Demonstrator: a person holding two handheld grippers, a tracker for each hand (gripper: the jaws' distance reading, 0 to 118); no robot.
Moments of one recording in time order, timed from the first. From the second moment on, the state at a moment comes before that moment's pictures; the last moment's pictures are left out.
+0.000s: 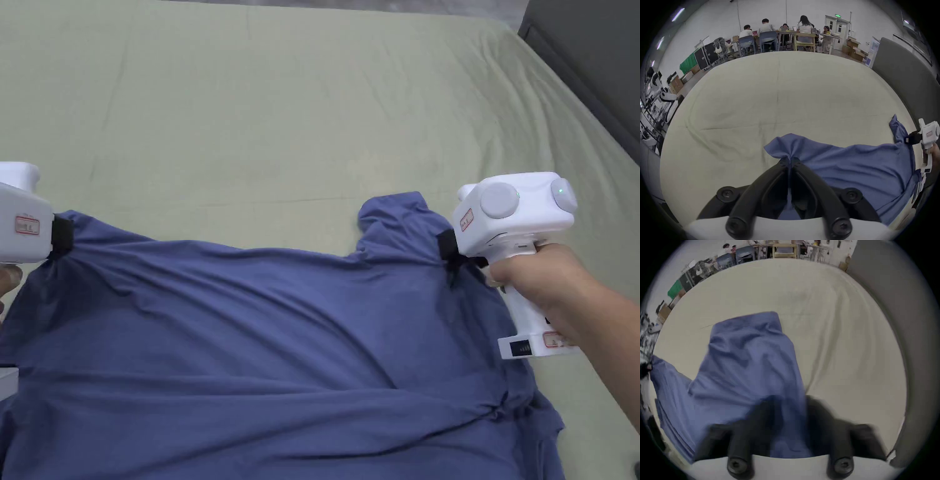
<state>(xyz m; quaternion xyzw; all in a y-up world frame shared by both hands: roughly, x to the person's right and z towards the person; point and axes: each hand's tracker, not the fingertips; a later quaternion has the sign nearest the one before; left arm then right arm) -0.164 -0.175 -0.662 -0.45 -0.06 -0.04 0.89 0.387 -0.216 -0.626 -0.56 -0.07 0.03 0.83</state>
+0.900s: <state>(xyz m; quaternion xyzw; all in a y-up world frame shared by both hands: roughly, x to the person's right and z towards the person) -0.210 -0.185 -0.453 -0.50 -0.10 -0.06 0.86 0.364 -0.175 -0.365 -0.57 0.00 0.02 0.82</state>
